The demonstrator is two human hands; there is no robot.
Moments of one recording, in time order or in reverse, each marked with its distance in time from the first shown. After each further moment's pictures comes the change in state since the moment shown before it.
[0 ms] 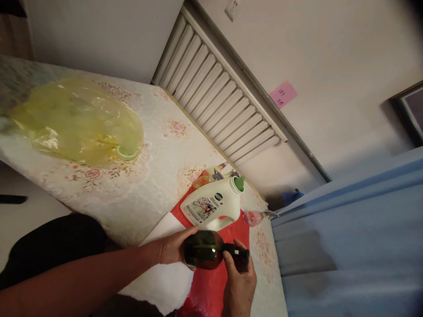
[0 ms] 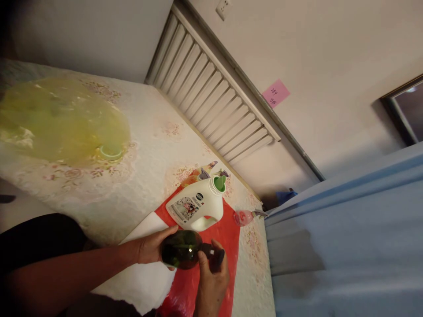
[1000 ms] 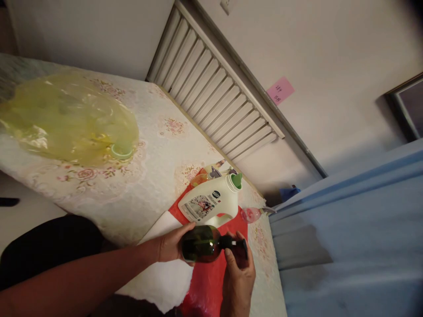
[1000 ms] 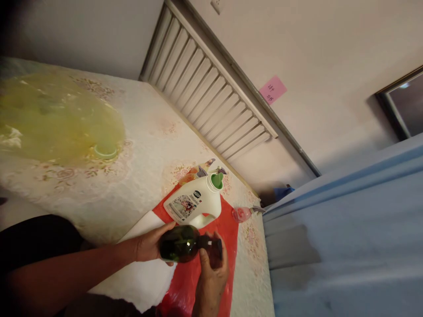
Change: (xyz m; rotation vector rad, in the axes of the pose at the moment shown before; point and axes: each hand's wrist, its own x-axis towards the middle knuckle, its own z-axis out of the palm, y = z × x) left_hand 0.002 0.002 -0.001 -0.076 0.019 0.006; right_hand 0.005 0.005 0.008 0.409 -0.038 0.010
